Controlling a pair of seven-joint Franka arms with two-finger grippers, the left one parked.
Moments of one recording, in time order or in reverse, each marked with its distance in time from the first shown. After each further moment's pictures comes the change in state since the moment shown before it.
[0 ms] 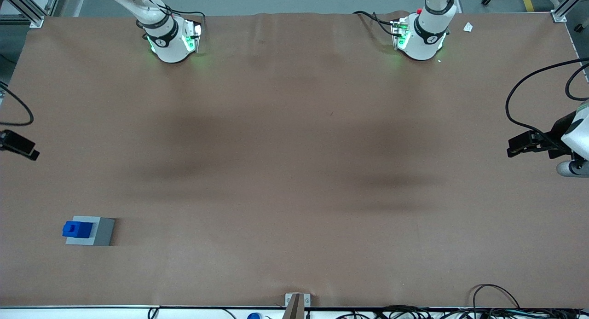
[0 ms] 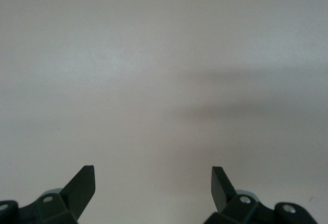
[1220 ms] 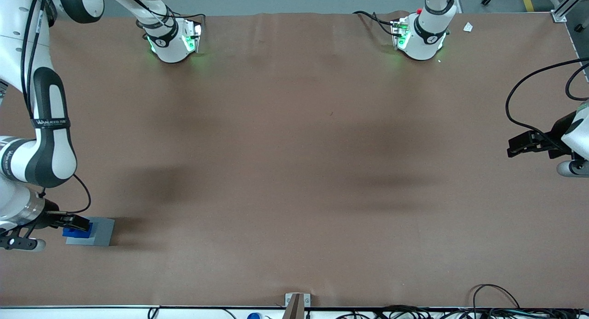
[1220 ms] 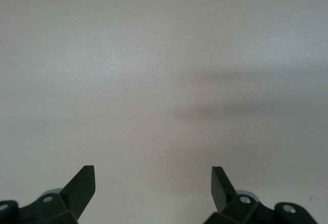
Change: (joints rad) arm -0.057 0.483 -0.002 0.076 0.067 0.475 -0.134
